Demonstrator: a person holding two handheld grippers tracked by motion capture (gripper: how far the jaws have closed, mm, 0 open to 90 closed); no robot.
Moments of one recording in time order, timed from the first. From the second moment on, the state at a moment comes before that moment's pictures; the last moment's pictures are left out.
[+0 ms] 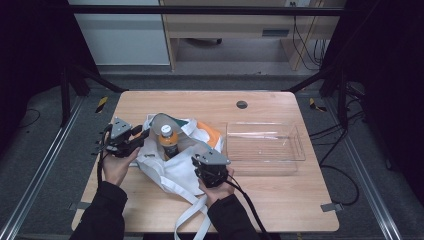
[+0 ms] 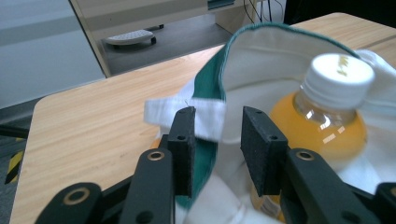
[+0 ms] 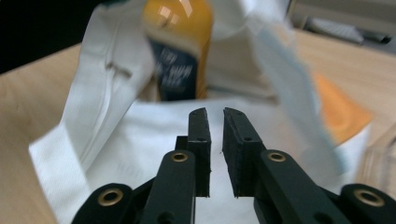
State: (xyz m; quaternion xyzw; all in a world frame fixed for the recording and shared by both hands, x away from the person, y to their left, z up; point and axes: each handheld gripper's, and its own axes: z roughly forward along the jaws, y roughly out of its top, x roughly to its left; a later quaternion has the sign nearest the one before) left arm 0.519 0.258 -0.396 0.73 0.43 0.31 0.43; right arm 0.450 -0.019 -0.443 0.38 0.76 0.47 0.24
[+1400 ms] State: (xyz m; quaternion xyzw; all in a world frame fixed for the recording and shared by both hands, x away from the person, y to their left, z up) left arm 0.607 0.228 -0.428 0.74 0.47 0.23 0.42; right arm 0.433 0.014 -0.509 0.33 0.84 0.41 0.14
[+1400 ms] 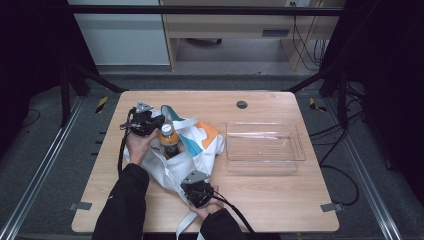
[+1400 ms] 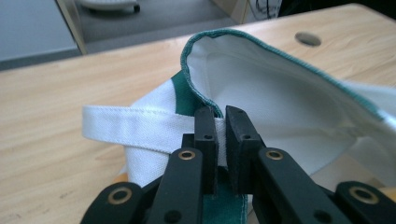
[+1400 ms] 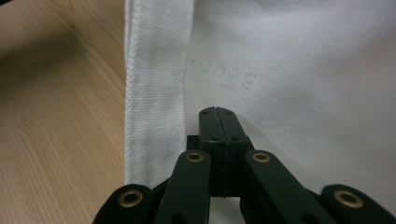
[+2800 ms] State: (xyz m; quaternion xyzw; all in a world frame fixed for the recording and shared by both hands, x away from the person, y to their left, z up) left arm 0.481 0.250 -0.443 0.72 0.50 0.24 0.40; right arm 0.473 -0.022 -0.439 0.36 0.75 0.47 0.29
